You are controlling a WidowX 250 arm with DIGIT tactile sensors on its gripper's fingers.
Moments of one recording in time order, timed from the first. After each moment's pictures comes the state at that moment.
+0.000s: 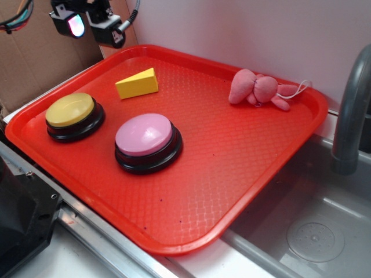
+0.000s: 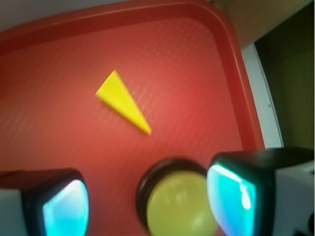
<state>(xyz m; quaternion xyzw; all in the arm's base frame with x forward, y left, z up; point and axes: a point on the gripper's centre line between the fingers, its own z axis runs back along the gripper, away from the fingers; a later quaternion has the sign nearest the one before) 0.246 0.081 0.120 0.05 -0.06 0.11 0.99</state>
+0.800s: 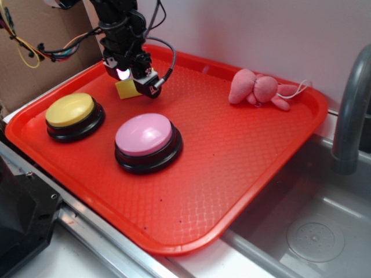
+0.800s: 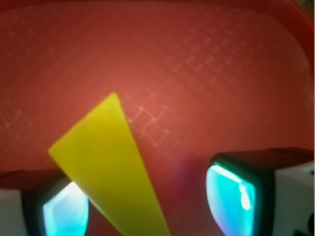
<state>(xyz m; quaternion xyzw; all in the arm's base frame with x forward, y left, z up) 0.286 0.081 0.033 0.04 -0.08 0.00 1.00</state>
